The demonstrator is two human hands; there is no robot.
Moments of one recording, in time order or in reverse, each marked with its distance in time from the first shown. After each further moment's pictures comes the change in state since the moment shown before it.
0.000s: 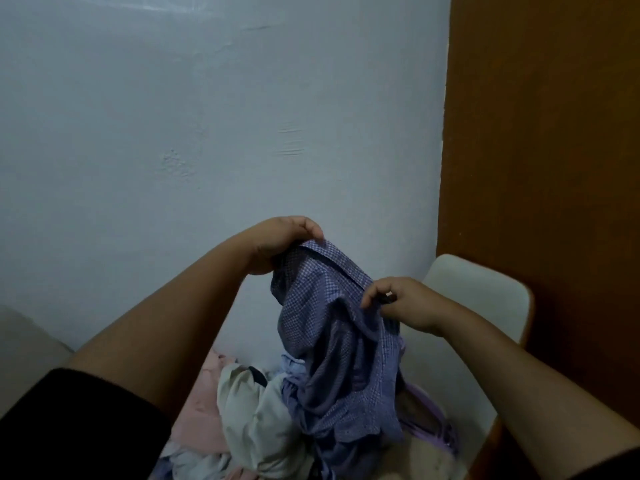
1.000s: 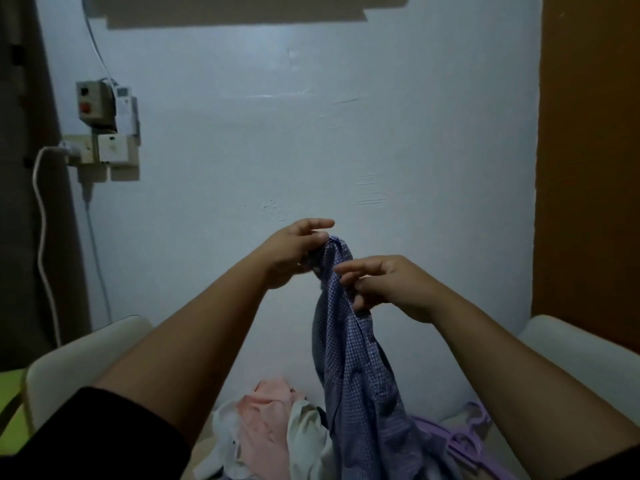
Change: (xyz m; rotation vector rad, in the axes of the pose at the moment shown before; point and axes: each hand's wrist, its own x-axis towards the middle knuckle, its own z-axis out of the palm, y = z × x) left_hand -0.073 0.043 -0.064 0.038 0.406 0.157; right_hand 0.045 -0.135 0.024 0.408 -0.184 -0.334
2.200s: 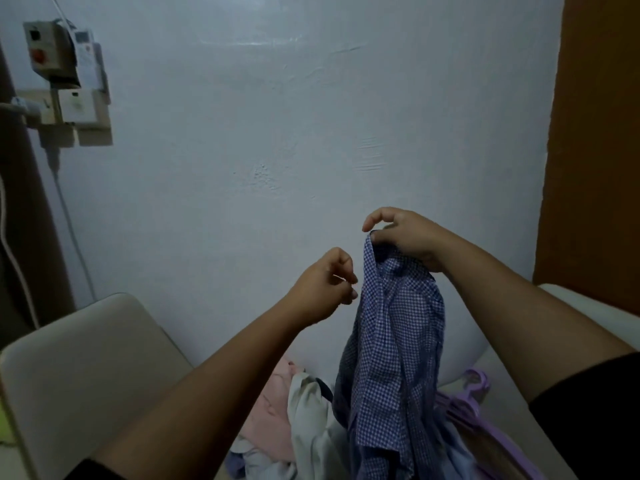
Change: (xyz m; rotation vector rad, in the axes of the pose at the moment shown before) left_hand -0.015 -0.089 0.039 0.296 -0.061 0.101; right_hand 0.052 0.023 -0.029 -0.286 0.236 0.180
